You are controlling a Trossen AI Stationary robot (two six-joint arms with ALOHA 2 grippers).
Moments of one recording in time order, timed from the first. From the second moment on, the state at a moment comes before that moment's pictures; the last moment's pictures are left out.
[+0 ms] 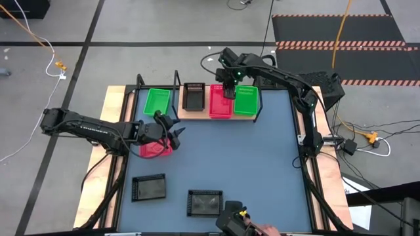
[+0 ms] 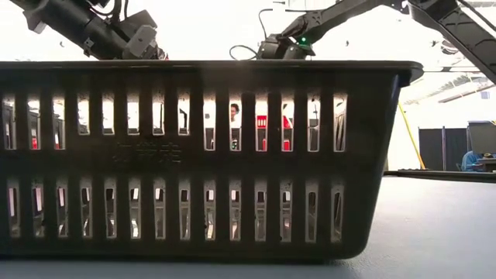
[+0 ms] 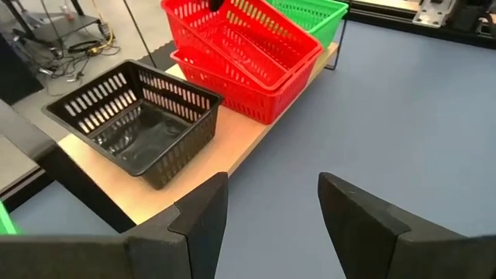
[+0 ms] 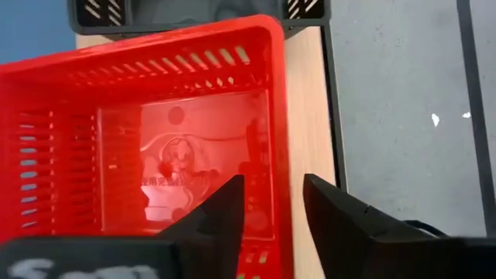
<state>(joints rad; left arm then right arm) -0.07 1.03 0.55 -0.06 -0.56 -0.30 -0.64 2.05 1.92 -0.99 -0.13 -0.54</state>
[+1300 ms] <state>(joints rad) -0.06 1.03 0.55 0.00 -0.58 -0.33 -0.69 1.94 1.71 -0.84 -0.37 -0.53</state>
